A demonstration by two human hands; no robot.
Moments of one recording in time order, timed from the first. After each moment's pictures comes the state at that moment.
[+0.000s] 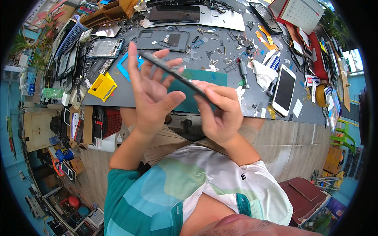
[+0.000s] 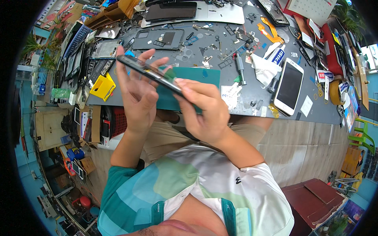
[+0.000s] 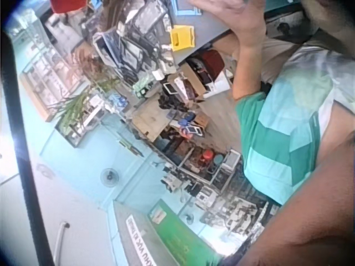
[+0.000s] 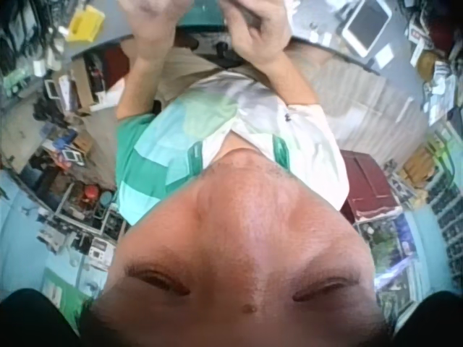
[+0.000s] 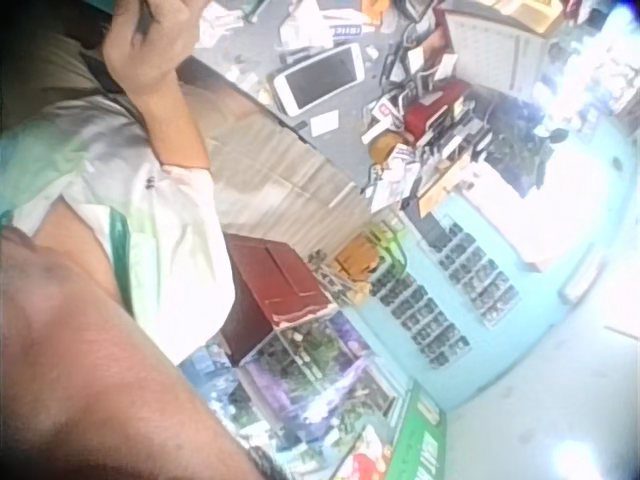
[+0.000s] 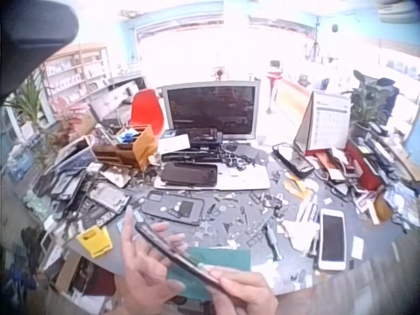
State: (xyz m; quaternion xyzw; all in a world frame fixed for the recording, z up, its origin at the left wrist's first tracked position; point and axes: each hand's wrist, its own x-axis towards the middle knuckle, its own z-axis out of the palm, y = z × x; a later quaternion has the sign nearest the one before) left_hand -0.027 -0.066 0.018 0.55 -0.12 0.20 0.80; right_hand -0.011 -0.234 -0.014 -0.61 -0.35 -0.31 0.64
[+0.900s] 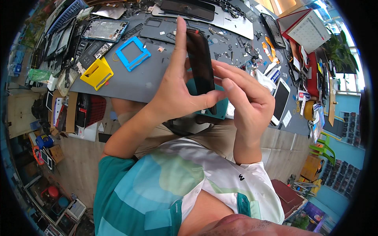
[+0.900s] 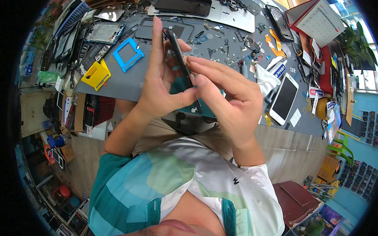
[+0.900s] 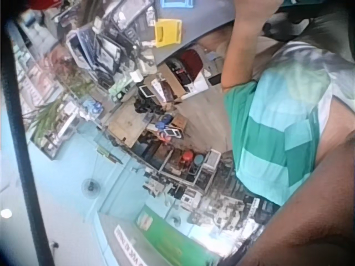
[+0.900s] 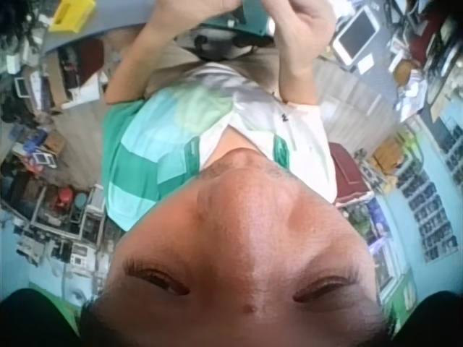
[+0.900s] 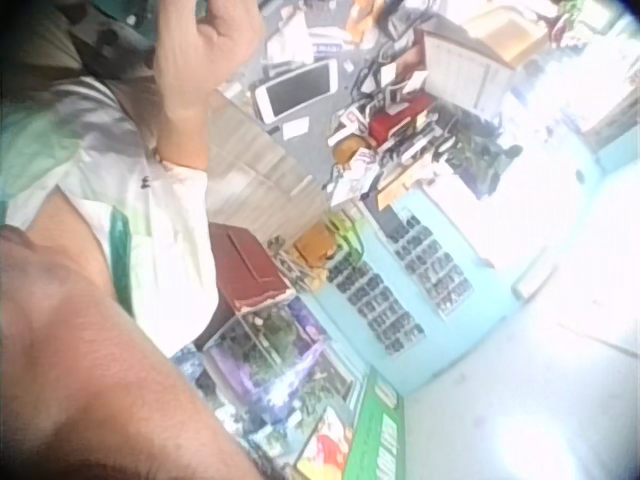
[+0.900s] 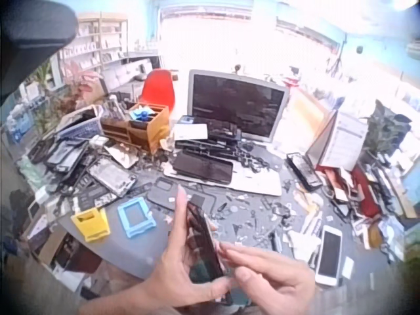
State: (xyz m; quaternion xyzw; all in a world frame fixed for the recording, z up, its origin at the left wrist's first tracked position) left_hand 0.001 -0.072 0.012 0.63 -0.19 0.15 0.74; right_hand 0.011 -0.257 0.074 -0.68 -0.24 -0.01 0.70
